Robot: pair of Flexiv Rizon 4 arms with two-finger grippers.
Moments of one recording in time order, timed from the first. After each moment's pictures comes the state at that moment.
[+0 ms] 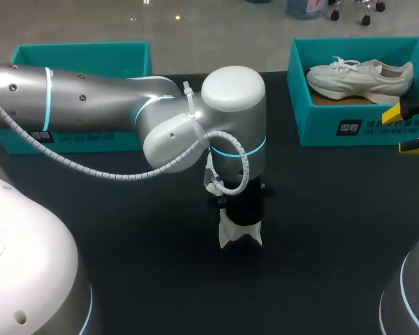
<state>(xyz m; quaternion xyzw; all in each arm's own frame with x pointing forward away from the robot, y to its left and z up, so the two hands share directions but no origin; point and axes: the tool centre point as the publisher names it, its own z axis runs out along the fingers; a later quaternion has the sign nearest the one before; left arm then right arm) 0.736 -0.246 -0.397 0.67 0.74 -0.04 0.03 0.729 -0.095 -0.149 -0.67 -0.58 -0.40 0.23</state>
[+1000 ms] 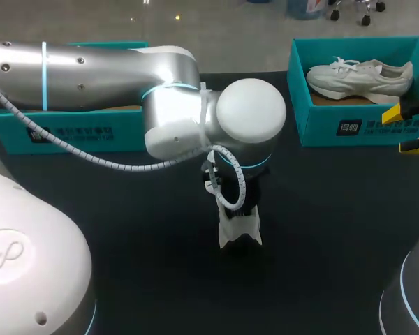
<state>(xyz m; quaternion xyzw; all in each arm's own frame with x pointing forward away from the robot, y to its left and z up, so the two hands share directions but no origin) 0.801 -0.224 -0.355 0.65 0.74 0.13 0.13 0.729 -0.095 -0.149 -0.67 -0.58 -0.40 0.23</state>
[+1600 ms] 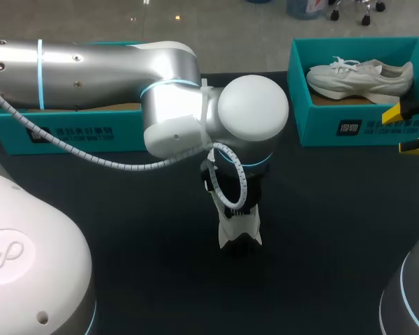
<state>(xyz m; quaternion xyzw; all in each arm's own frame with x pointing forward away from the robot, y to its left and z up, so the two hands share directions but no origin) 0.796 -0.221 -0.343 0.64 0.75 0.13 0.13 0.729 -0.095 -0.149 -0.67 -0.58 -0.40 0.23</state>
